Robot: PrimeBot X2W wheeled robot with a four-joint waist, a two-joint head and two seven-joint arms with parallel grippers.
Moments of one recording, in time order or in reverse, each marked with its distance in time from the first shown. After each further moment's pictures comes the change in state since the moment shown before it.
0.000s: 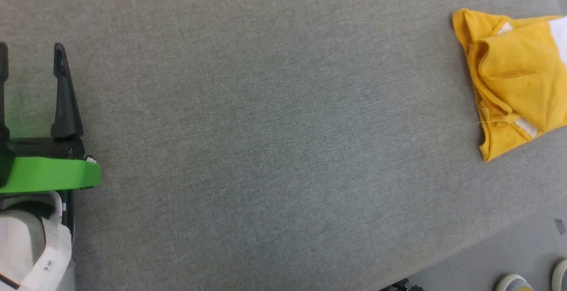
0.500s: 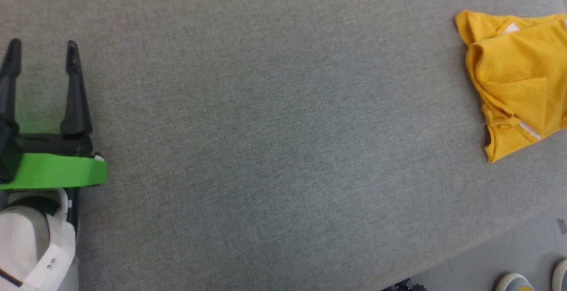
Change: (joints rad) left arm -0.013 -0.011 -0.018 0.002 0.003 -0.018 0.008; right arm 0.097 -0.083 0.052 0.070 0.007 0.000 0.294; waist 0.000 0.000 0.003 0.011
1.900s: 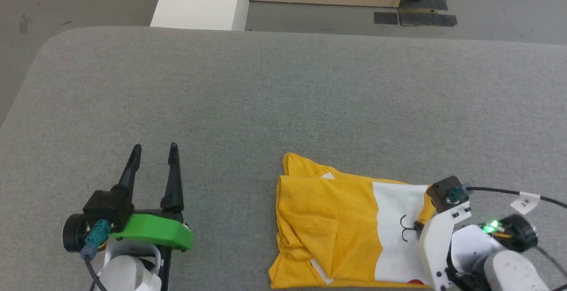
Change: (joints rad) left arm 0.137 -0.202 -0.102 0.401 -0.039 -0.031 -0.204; right arm 0.651 0.421 0.195 -0.518 -0.116 0.000 0.223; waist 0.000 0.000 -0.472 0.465
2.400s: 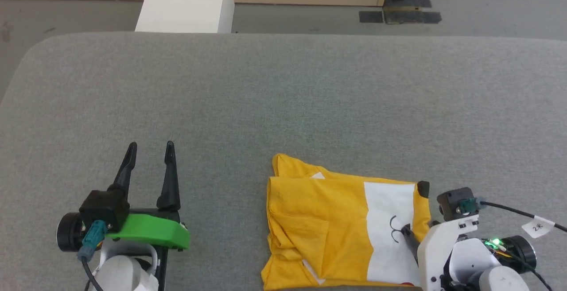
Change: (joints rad) left arm 0.005 0.013 -0.002 -0.022 0.009 0.011 0.000; right arm 0.065 0.135 -0.130 0.007 -0.074 0.000 -0.084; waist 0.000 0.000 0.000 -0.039
